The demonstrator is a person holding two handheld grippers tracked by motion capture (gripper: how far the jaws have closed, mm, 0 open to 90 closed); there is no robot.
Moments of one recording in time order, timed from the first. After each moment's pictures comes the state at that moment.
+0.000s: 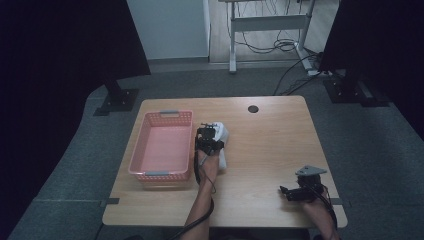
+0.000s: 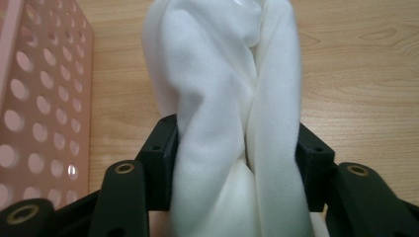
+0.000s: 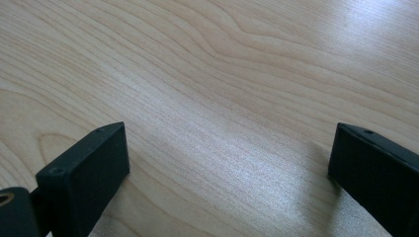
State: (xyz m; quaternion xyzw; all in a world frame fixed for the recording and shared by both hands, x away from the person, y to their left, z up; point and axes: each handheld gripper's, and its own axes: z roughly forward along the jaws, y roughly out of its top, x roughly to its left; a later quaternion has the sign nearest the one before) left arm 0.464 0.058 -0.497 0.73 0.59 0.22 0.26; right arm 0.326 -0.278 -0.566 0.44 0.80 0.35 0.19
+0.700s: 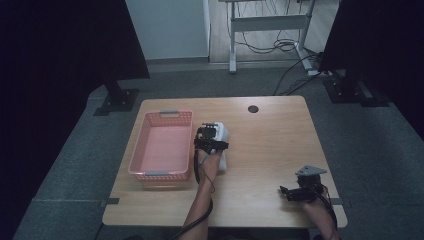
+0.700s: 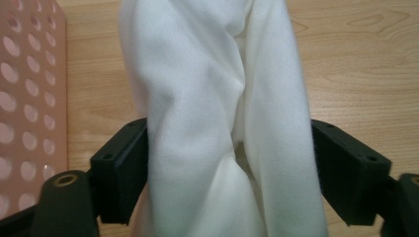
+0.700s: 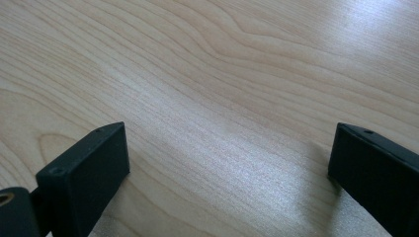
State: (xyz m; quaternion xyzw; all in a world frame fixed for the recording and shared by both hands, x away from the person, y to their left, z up) left arm 0.469 0.060 -0.499 0.74 0.59 0.18 0.27; right arm 0.326 -0.278 -0.566 0.44 0.80 0.35 0.19
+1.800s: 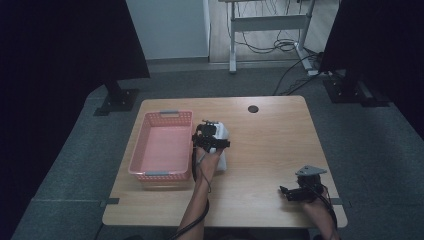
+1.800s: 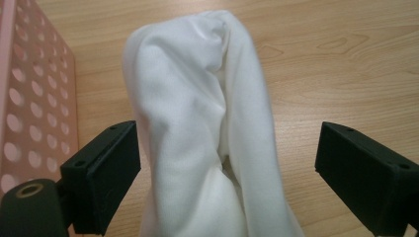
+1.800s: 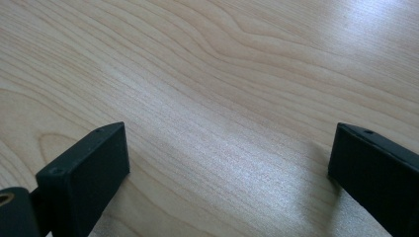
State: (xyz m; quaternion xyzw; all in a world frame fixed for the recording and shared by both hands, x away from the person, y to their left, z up) left arm 0.460 0.060 -0.476 0.75 0.56 0.20 0.30; right arm 0.326 -0.278 -0.566 0.44 0.80 0.35 0.19
